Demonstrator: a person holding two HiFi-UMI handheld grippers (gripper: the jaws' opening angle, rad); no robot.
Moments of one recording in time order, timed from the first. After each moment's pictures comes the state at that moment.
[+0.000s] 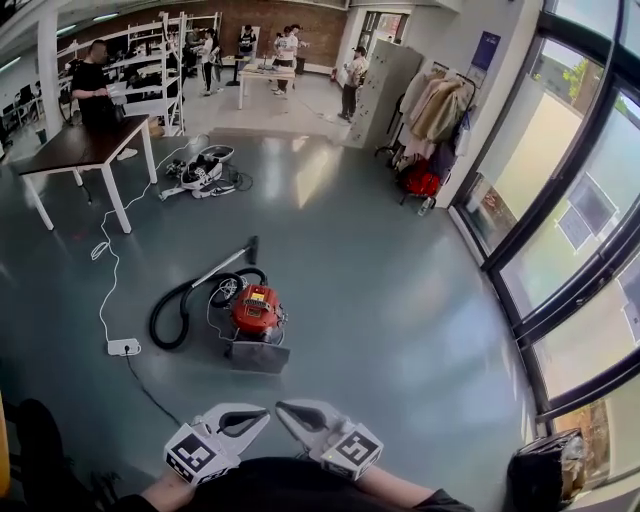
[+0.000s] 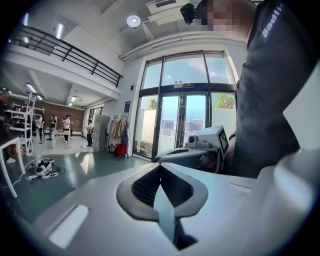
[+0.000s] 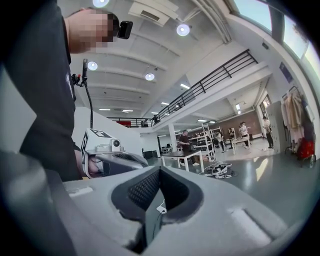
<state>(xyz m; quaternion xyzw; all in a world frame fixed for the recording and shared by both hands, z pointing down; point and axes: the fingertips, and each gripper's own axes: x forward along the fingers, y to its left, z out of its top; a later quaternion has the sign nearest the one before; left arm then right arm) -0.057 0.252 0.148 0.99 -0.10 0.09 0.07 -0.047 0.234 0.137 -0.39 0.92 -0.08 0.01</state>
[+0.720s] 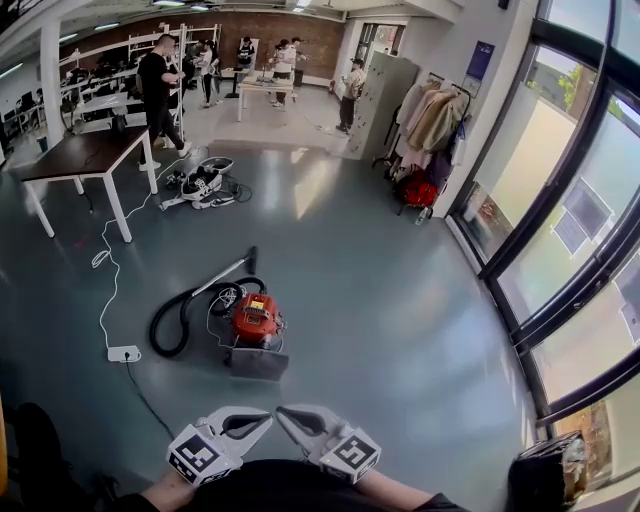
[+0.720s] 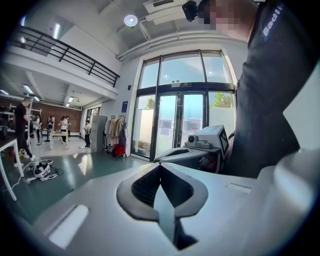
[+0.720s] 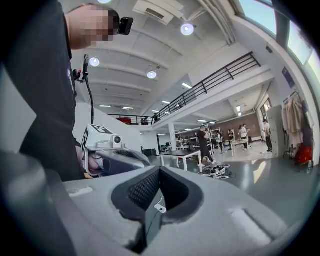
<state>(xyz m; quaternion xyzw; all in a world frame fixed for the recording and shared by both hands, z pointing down) -0.053 0.264 0.143 0.99 -0.08 0.09 0.07 -0.049 0.247 0.139 -0.40 0.91 -0.07 -0.01</state>
